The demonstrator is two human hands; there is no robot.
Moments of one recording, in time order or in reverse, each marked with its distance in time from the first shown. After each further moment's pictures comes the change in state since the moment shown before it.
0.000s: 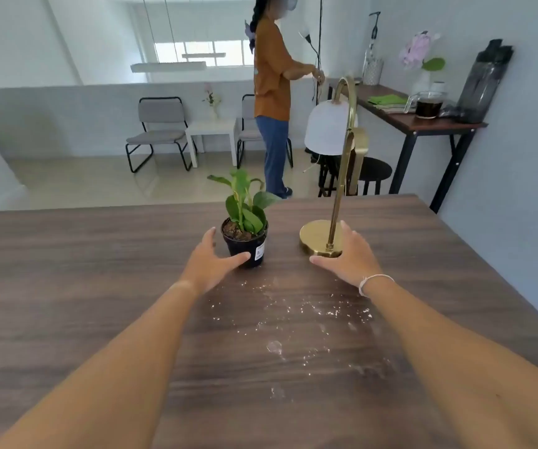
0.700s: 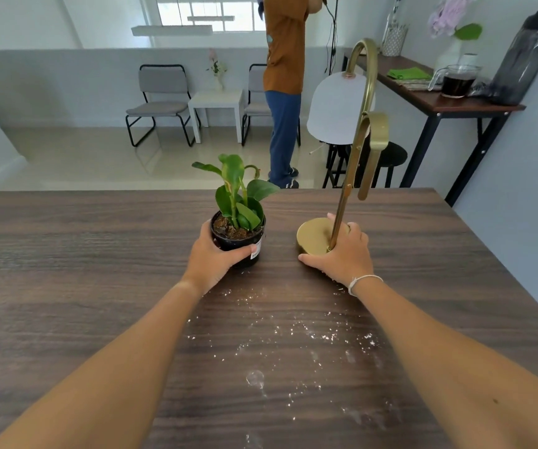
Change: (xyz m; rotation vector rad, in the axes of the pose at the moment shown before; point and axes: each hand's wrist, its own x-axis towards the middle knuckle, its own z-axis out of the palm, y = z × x) left_hand 0.040 0.007 0.040 -0.233 0.110 0.087; right_hand 0.055 0.016 0.029 -0.005 -0.003 -0.001
